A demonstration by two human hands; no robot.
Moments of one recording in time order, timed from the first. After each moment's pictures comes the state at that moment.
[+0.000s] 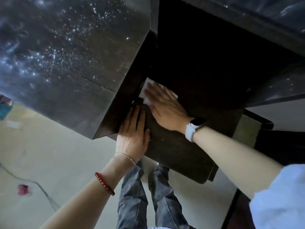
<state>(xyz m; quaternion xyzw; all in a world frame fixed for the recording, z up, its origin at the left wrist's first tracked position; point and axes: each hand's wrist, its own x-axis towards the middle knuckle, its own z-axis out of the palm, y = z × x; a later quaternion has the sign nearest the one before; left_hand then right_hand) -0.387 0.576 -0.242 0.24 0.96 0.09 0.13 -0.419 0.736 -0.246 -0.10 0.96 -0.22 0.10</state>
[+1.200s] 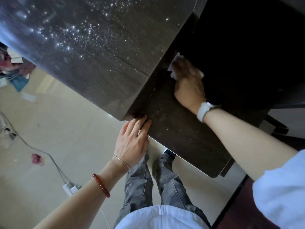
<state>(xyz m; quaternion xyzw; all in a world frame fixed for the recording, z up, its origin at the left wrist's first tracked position) -0.349 0.516 -0.233 0.26 0.96 0.08 0.08 -0.456 0.730 -0.247 0.01 0.98 -0.21 0.04</state>
